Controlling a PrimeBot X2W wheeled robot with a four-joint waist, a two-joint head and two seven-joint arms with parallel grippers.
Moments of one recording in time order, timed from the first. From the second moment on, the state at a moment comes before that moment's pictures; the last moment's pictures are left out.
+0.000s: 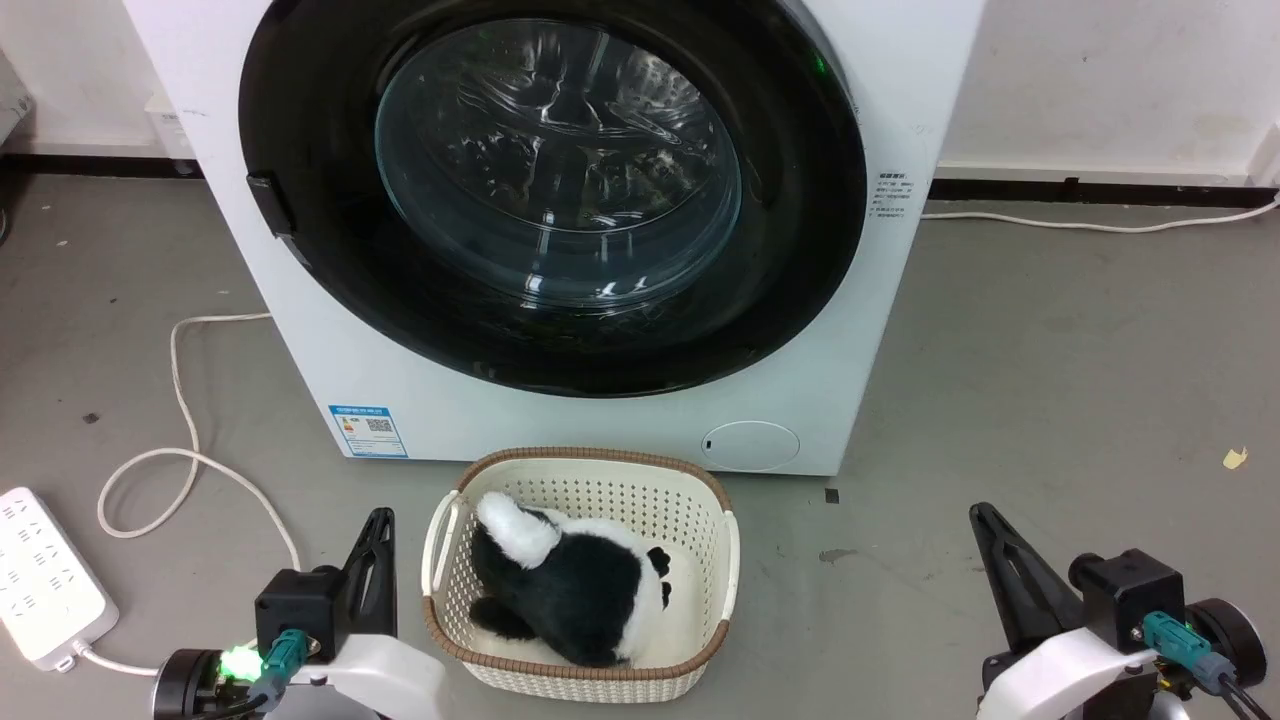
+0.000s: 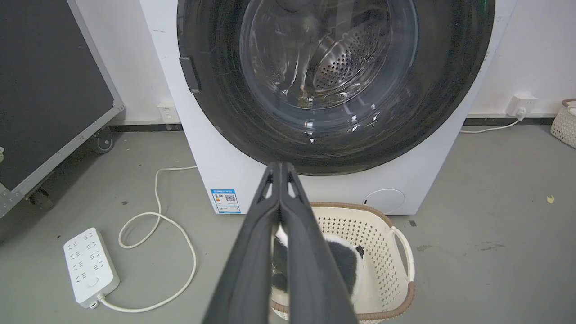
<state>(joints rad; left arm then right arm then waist) 0.02 0.05 0.00 0.00 -0.01 0.00 0.00 0.01 -0.05 0.00 0.00 0.01 0.13 0.00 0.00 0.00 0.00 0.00</state>
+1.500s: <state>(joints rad) -0.02 0.05 -0.08 -0.04 -0.03 0.04 -0.07 -0.17 -0.19 0.01 0.01 0.14 0.13 -0.05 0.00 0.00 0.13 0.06</state>
